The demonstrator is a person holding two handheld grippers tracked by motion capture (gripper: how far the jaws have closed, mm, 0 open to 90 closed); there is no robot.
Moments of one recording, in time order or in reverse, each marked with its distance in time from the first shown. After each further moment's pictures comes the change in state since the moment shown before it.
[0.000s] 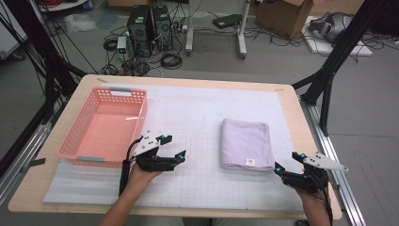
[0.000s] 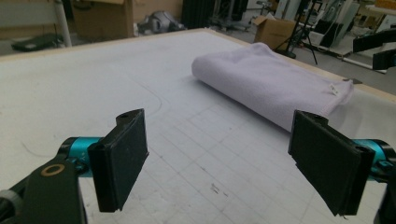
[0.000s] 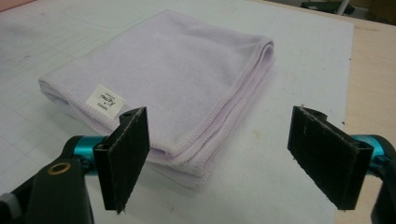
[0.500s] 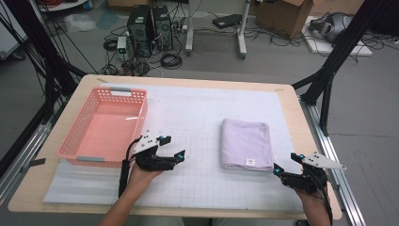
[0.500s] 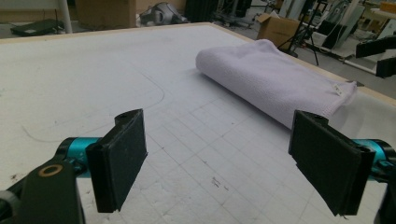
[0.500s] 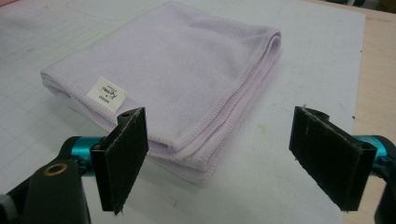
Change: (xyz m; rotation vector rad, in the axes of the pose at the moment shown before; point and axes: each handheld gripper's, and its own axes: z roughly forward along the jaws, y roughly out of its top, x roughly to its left) left arm 0.003 -0.001 0.000 0.002 0.010 -0.045; right arm -0.001 -0.002 0.004 0.026 0.023 0.006
